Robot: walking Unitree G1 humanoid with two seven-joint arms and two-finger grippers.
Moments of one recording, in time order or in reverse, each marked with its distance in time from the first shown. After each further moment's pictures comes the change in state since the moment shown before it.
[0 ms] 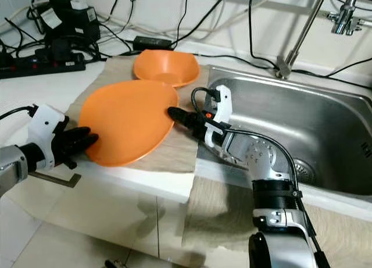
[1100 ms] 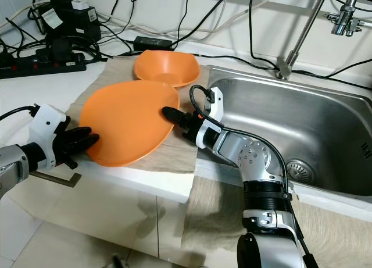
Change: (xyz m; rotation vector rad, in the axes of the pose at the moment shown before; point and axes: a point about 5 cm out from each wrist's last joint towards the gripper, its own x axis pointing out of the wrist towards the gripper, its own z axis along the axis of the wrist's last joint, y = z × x) left arm 0.001 -0.001 0.001 0.011 0.002 -0.003; right arm 0.007 0.008 -0.005 0.112 -0.039 0.077
